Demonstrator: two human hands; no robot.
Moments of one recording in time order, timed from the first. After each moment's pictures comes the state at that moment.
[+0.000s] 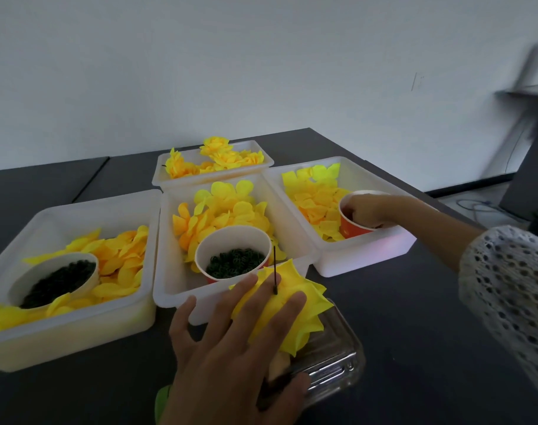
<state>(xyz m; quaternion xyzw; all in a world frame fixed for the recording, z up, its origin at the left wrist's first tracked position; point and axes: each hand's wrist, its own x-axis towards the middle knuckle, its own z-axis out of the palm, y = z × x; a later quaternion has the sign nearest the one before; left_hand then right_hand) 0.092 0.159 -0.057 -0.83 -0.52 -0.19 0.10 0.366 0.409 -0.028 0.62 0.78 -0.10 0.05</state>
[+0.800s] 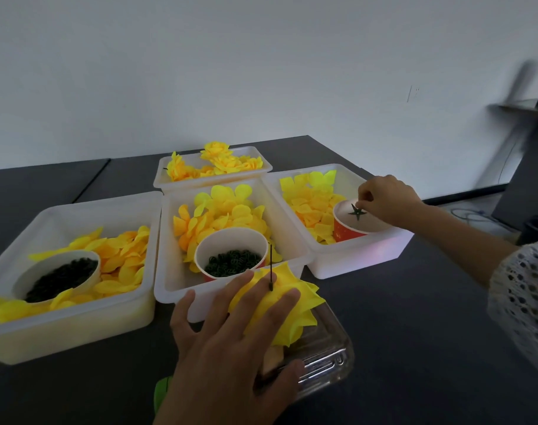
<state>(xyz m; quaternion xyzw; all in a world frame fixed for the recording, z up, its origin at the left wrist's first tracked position) 0.095 0.156 -0.056 -0.82 -0.51 -0.24 0.11 0.392 0.387 -0.013 0.67 0.73 0.03 -0.16</state>
